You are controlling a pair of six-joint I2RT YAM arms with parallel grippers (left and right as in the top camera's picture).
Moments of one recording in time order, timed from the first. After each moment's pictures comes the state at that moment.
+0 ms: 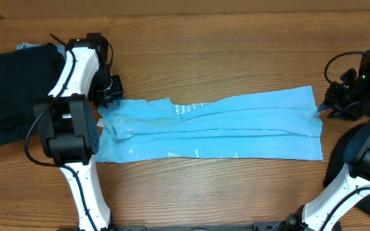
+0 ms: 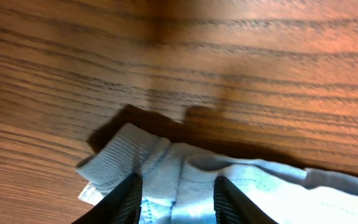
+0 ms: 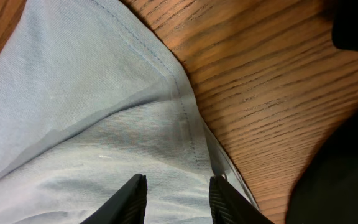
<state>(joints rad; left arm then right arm) 0.04 2.28 1.85 -1.26 0.01 -0.29 -0.45 2.10 1.71 -1.32 -0.17 0.09</state>
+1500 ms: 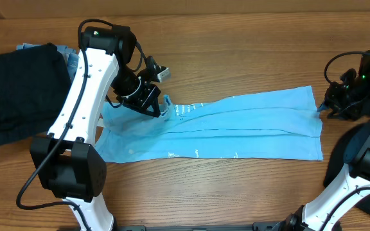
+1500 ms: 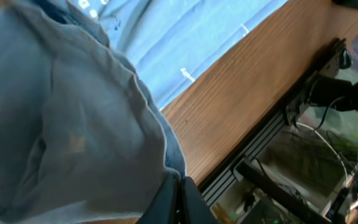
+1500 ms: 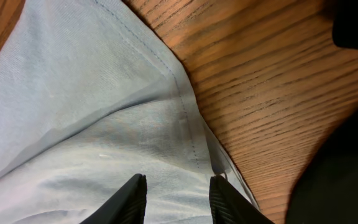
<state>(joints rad) -0.18 1.95 1.86 -1.66 0.52 0.40 -0.45 2.10 1.71 -1.32 -0.17 0.09</state>
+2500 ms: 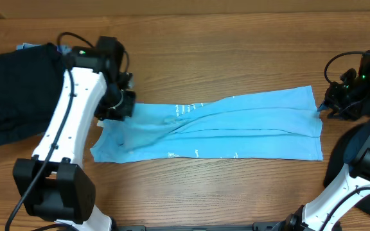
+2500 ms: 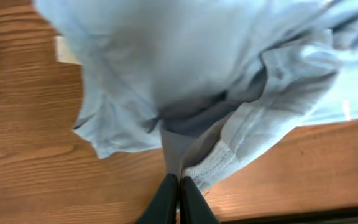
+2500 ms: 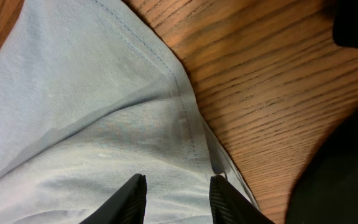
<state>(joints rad) -0.13 1.77 1.61 -1.45 0.04 -0.04 -0.45 2.10 1.71 -1.32 -0.17 0.09</state>
